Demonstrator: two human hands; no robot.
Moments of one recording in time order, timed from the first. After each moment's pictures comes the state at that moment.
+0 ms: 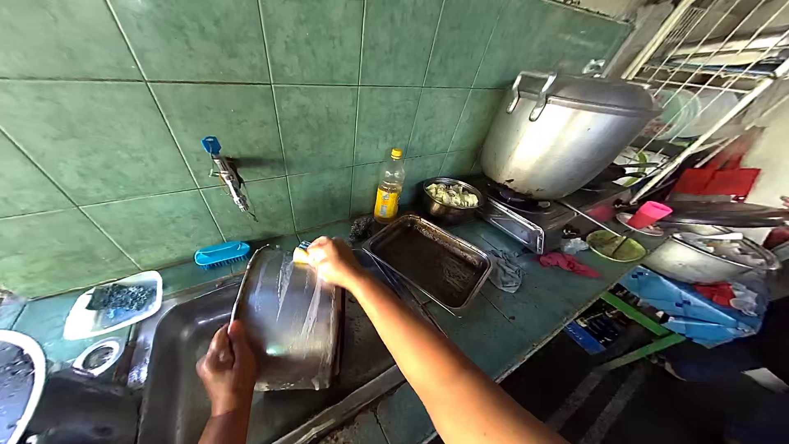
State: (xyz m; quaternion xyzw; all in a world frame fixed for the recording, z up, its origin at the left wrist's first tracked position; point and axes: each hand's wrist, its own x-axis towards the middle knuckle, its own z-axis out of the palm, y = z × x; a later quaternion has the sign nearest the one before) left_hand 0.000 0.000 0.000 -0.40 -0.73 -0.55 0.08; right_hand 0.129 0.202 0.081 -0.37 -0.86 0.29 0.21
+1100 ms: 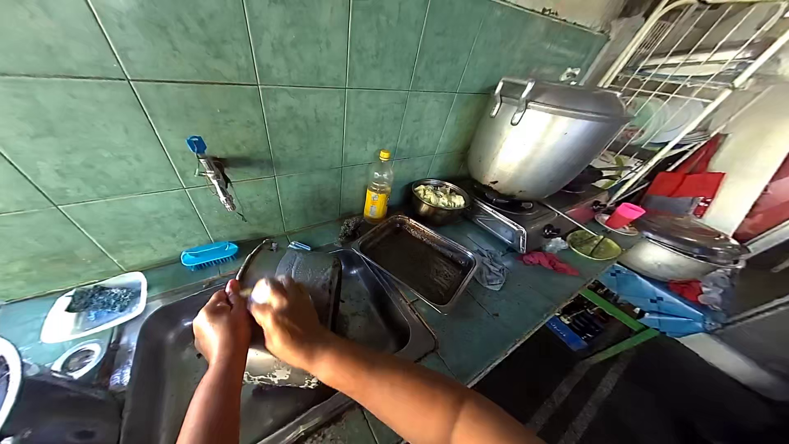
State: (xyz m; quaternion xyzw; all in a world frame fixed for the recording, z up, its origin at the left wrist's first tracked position) left_hand 0.006 0.042 0.069 -0.31 -0.86 -0.39 -0.08; right_hand 0.115 0.082 0.060 -0.25 -0.91 0.09 0.32
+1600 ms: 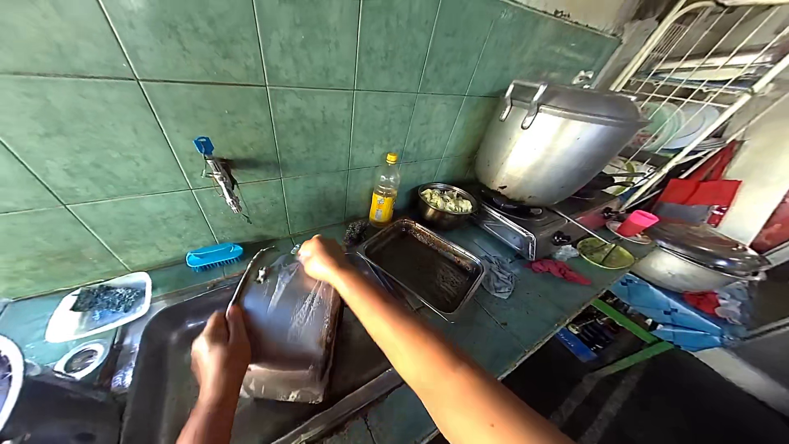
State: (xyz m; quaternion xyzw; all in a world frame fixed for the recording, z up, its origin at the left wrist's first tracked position) left_hand 0.006 0.013 0.052 -0.35 -0.82 -0.44 -0.08; right_hand 0.118 0.200 0.100 -0.42 -0.87 0.23 0.12
